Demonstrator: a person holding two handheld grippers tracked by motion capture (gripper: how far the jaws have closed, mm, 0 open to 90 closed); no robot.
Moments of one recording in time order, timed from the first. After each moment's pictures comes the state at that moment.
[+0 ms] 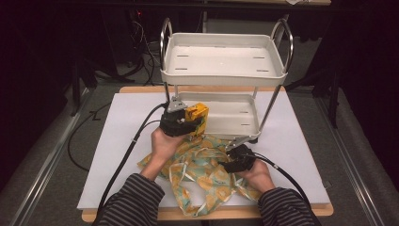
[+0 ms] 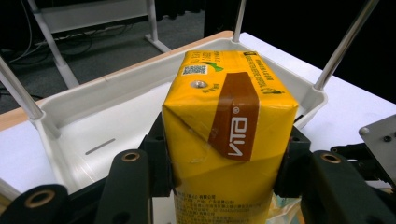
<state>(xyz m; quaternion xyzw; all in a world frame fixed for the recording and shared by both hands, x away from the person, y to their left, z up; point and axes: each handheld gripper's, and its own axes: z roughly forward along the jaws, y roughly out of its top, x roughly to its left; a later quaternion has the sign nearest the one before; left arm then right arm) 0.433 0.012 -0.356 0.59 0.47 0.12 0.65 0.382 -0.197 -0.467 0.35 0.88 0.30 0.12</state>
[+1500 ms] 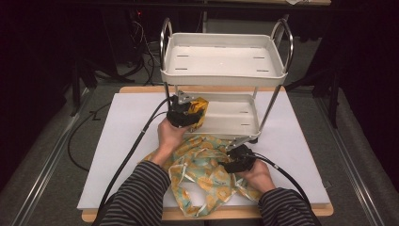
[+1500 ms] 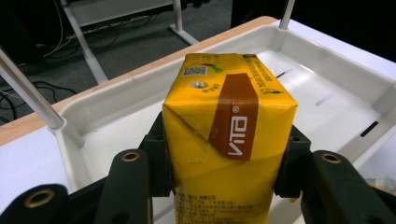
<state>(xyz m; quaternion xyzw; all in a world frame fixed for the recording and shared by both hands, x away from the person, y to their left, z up) 0.481 -0.008 -0.382 0.58 0.49 0.16 0.63 0.381 -0.197 -0.467 0.35 0.88 0.30 0.12</state>
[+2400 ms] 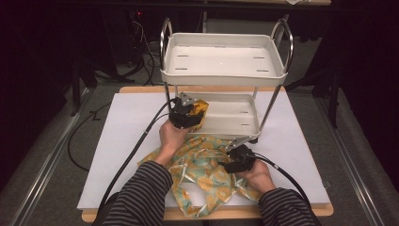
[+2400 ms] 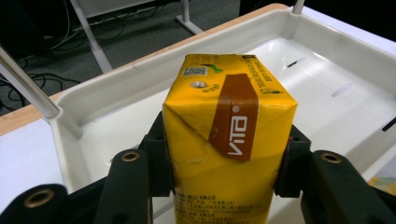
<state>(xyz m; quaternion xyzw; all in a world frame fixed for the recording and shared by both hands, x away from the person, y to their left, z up) 0.485 -0.016 -0.396 0.59 0.49 0.18 0.61 0.381 -0.197 -0.467 0.35 0.88 0.30 0.12</state>
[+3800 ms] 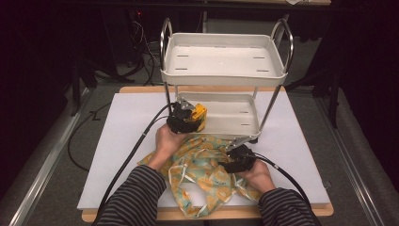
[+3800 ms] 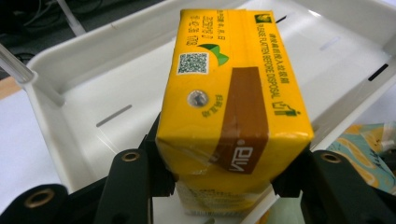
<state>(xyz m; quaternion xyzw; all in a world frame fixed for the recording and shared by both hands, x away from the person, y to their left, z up) 0.474 -0.006 -0.406 0.64 0.49 0.14 0.57 0.381 -0.197 -0.467 0.36 0.88 0.30 0.12</state>
